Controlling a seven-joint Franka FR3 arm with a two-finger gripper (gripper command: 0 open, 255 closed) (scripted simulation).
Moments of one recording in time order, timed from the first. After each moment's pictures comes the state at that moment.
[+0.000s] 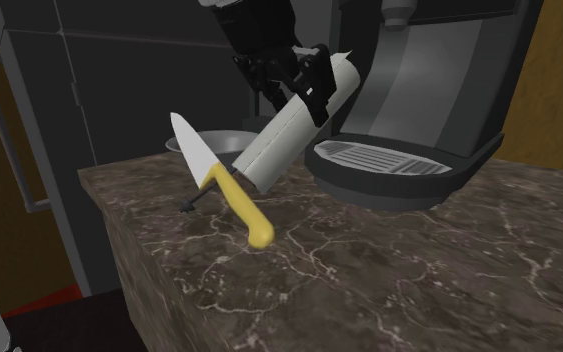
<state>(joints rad) 0.24 -0.59 -0.46 -2.28 0.16 2.25 -0.61</state>
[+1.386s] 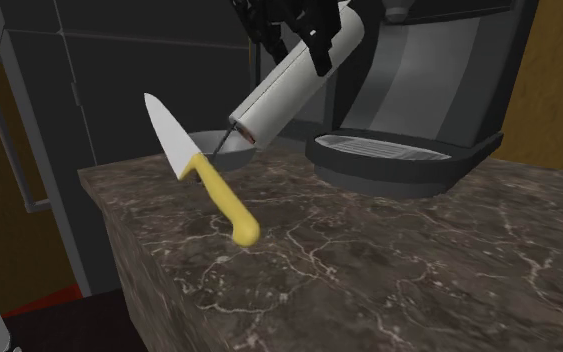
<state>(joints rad) 0.25 -0.55 -0.45 -2.09 0.15 2.09 -0.56</state>
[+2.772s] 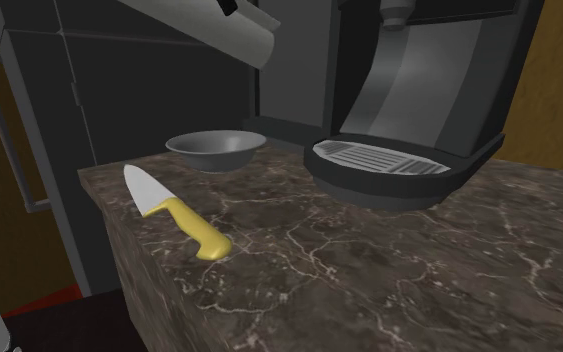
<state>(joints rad) 0.22 -0.77 -0.18 -2.09 0.11 1.93 -0.28</state>
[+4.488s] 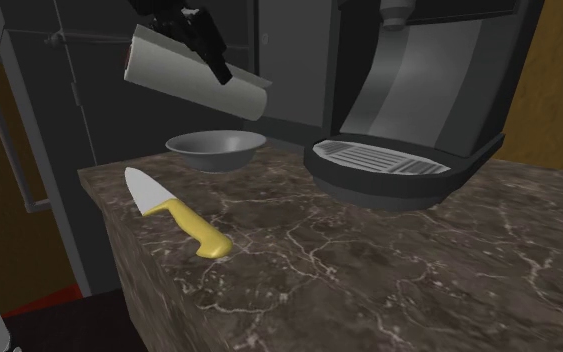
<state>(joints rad) 0.20 -0.89 -0.16 -2.41 0.12 2.12 -0.29</state>
